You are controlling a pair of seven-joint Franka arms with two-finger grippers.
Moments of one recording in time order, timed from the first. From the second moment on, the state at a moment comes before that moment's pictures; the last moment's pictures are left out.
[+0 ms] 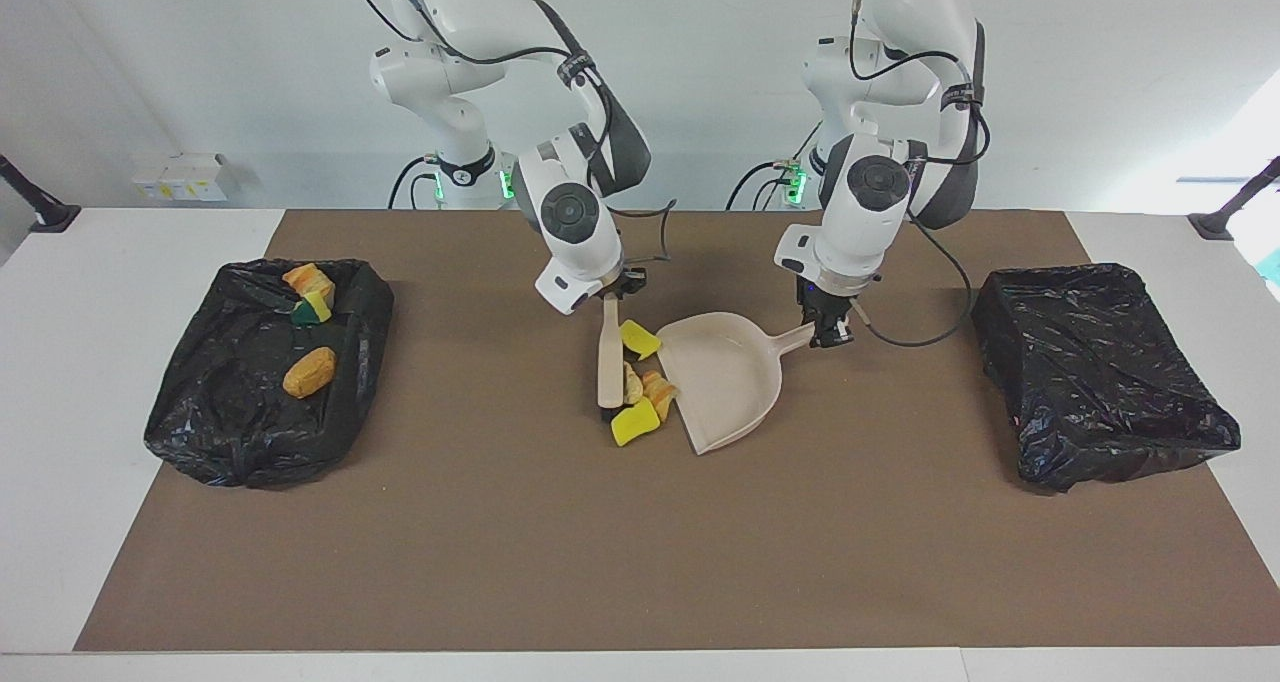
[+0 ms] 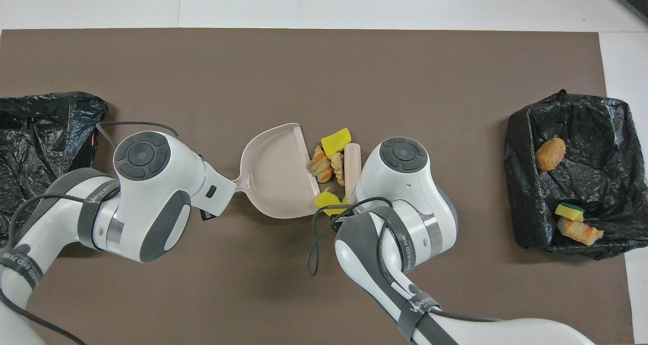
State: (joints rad) left arm -0.28 0.08 -0.11 -2.14 0.01 2.16 0.94; right arm 0.43 0.25 0.13 -1.98 0.30 1.94 0.40
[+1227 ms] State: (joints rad) left arm -0.28 0.08 -0.11 -2.14 -0.03 2.15 0.69; right arm 0.46 0.10 0.11 -1.95 0.40 1.79 0.42
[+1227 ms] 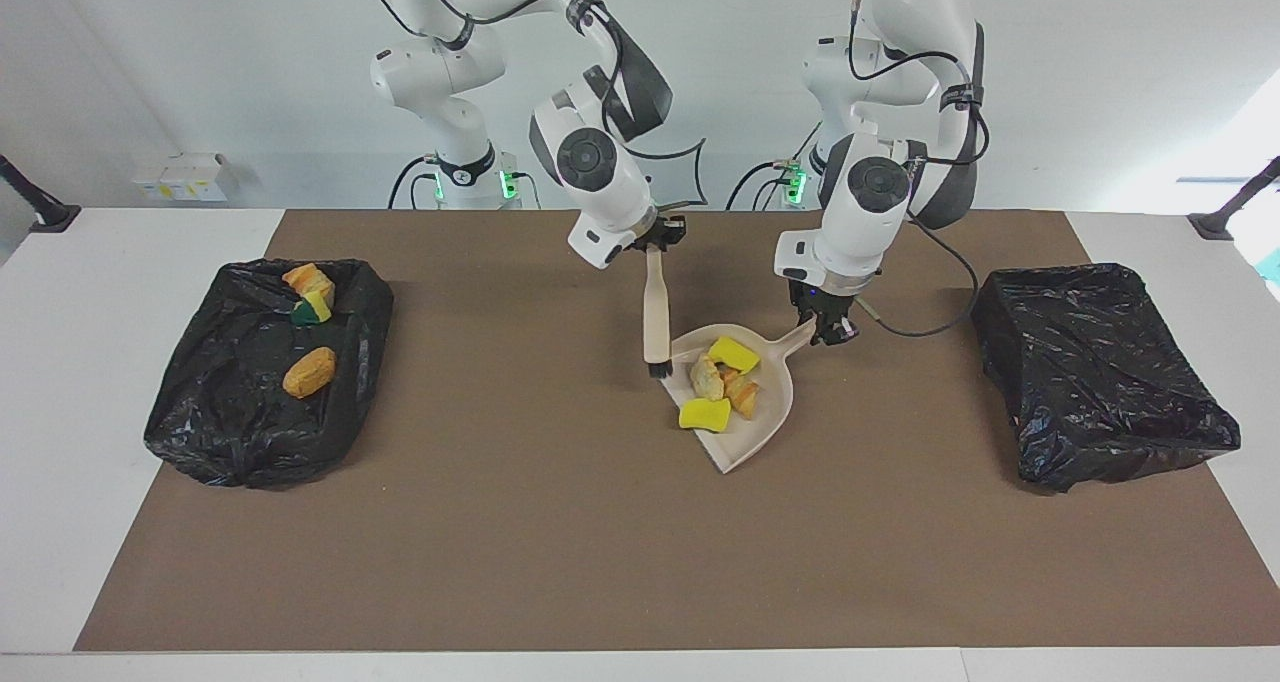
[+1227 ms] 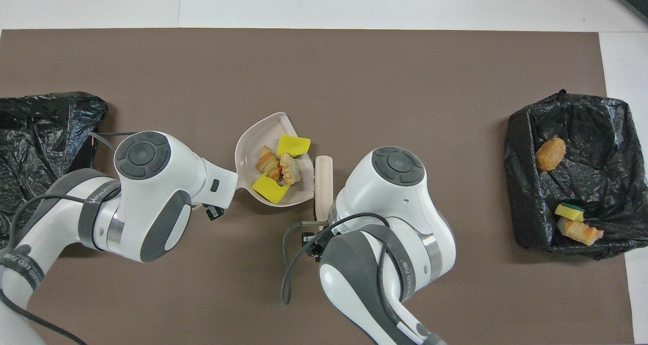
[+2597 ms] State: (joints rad) left arm 0.19 -0.01 -0.08 -1.84 -0.04 1.77 0.47; right arm 0.81 0.08 0.13 -2.21 0.29 2.10 0.72
